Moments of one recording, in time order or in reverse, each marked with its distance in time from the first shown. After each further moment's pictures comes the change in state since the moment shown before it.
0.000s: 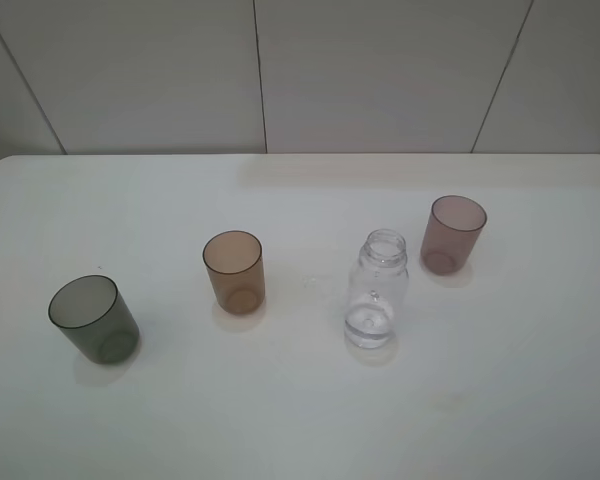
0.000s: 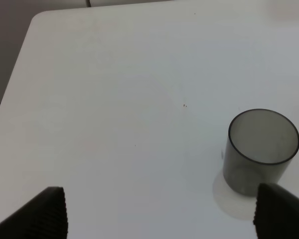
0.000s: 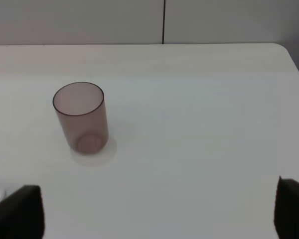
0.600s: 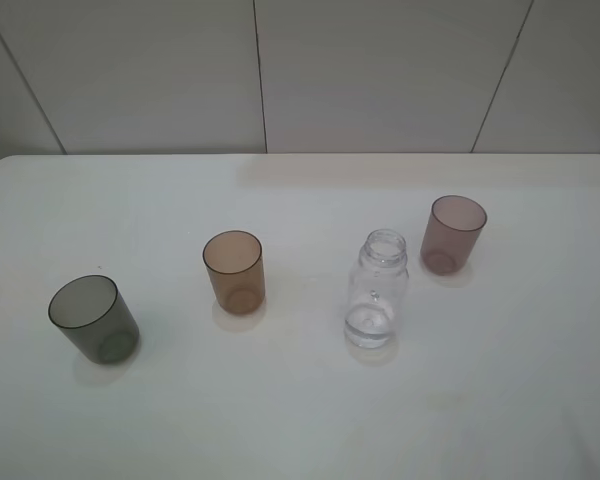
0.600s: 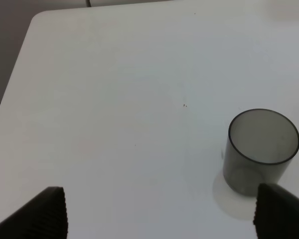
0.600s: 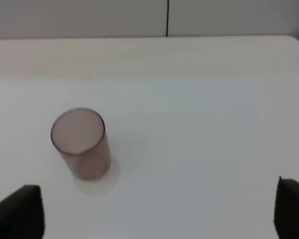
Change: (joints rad) left arm 0.000 0.000 0.000 0.000 0.000 0.000; right arm 0.001 0.559 -0.239 0.017 -0.162 0.000
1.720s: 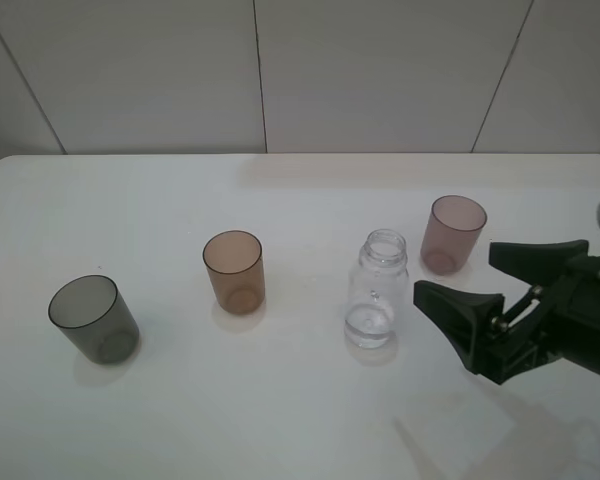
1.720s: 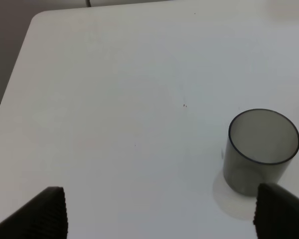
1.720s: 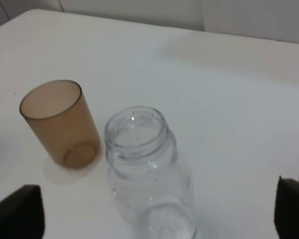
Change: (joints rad) left arm 0.000 0.000 0.000 0.000 0.000 0.000; right arm 0.712 0.321 0.687 0.187 -1.231 -0.015
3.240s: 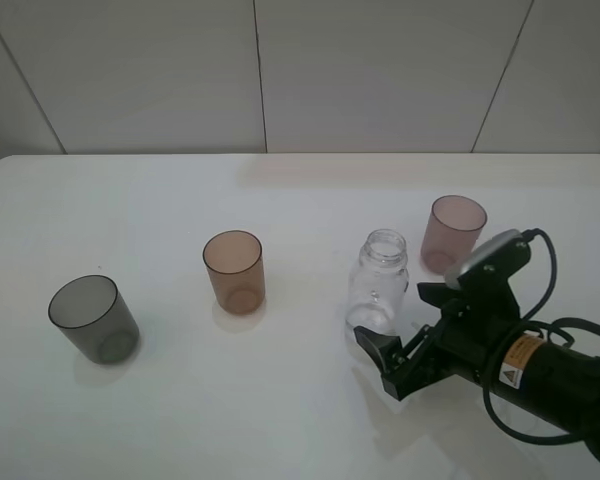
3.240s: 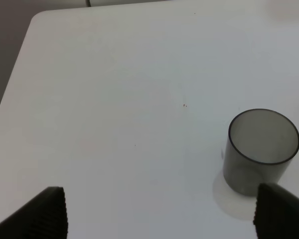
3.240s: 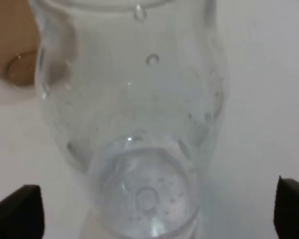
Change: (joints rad) left arm 0.000 0.000 0.000 0.000 0.000 0.000; right arm 0.000 1.026 -0.033 -0.130 -0.867 0.020
